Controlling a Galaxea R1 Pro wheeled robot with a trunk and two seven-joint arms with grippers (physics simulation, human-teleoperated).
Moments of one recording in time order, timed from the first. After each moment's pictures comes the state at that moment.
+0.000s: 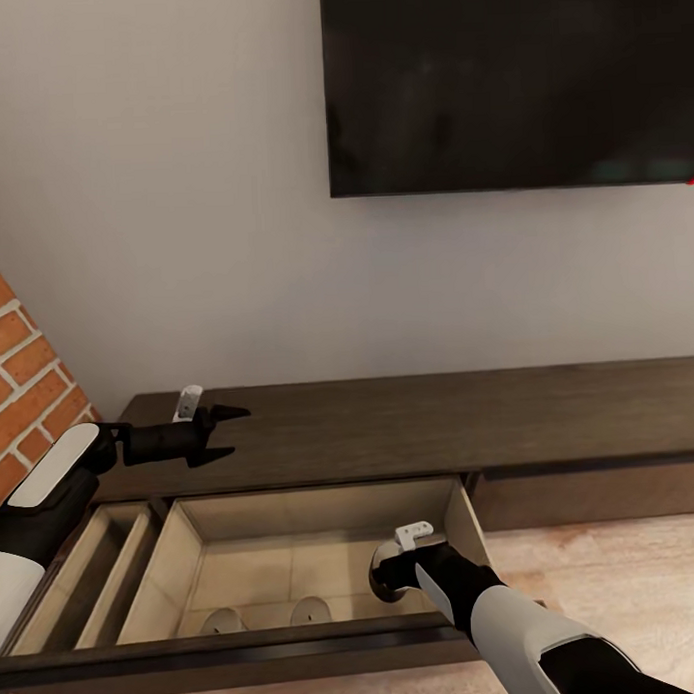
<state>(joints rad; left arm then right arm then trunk) -0.82 0.45 -0.26 -1.09 1.86 1.00 0.31 -0.78 0.17 0.15 -0.19 0.02 0.32 0.09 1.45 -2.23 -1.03</state>
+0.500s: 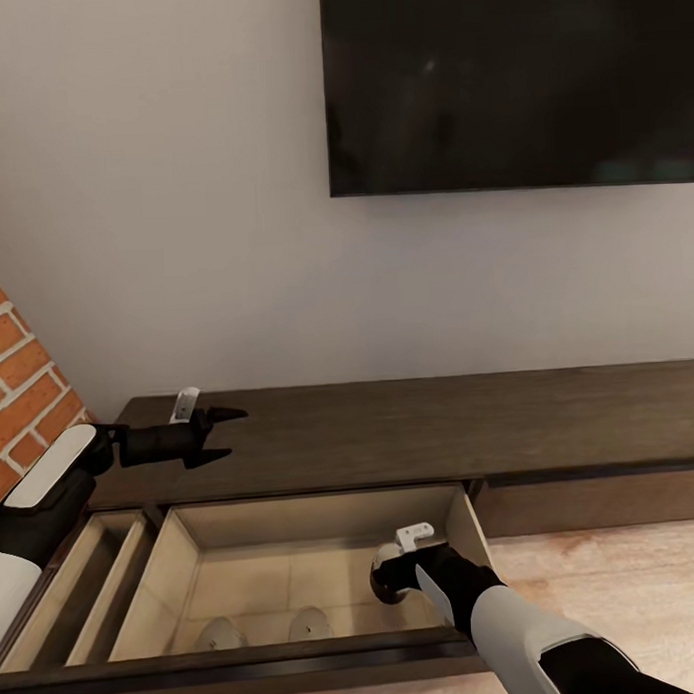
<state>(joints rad) -0.82 0.46 -0.26 -1.08 1.86 1.00 0.31 -0.78 0.17 0.15 -0.18 0.02 0.32 0.09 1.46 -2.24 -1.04</state>
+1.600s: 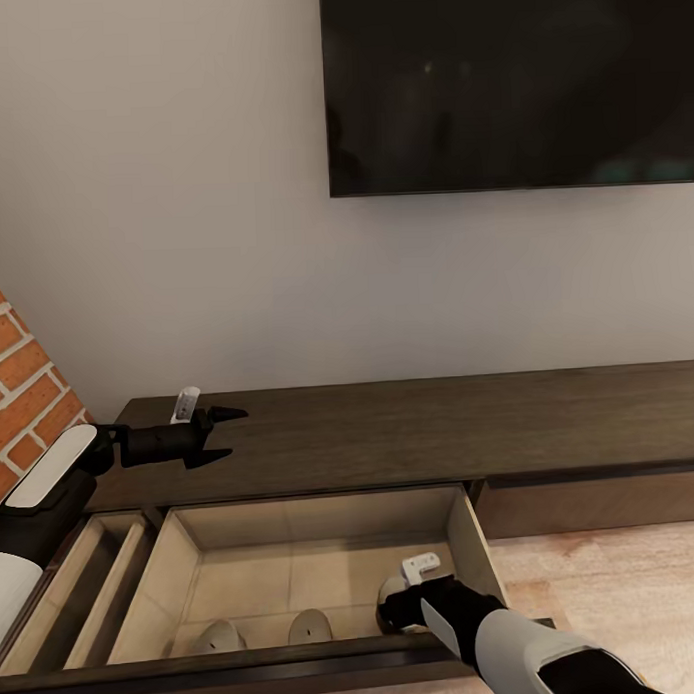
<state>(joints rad) -0.82 0.46 -0.26 -1.07 1.86 1.00 0.31 -0.75 0.17 0.15 -0.06 0.02 0.25 0.07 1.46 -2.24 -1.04</state>
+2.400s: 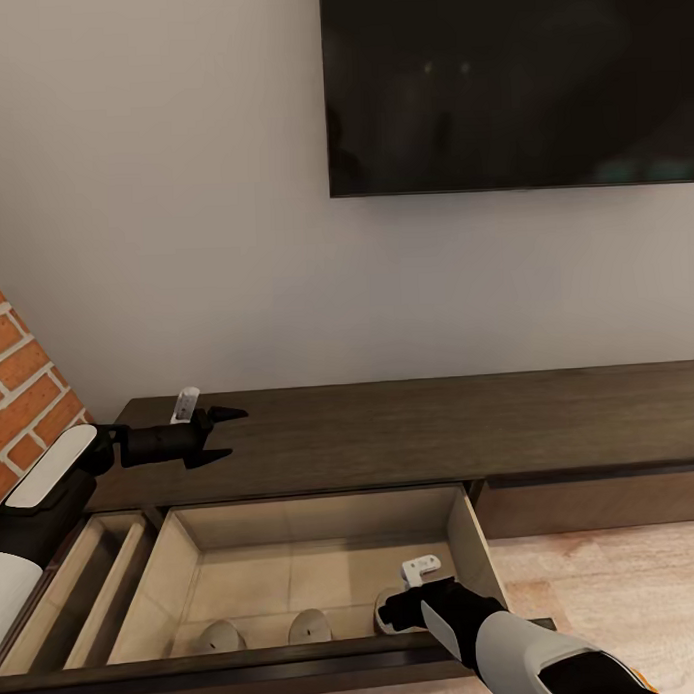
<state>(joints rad) -0.82 0.46 -0.26 -1.07 1.86 1.00 0.31 -0.75 0.17 0.15 -0.06 0.02 0.25 0.07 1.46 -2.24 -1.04</state>
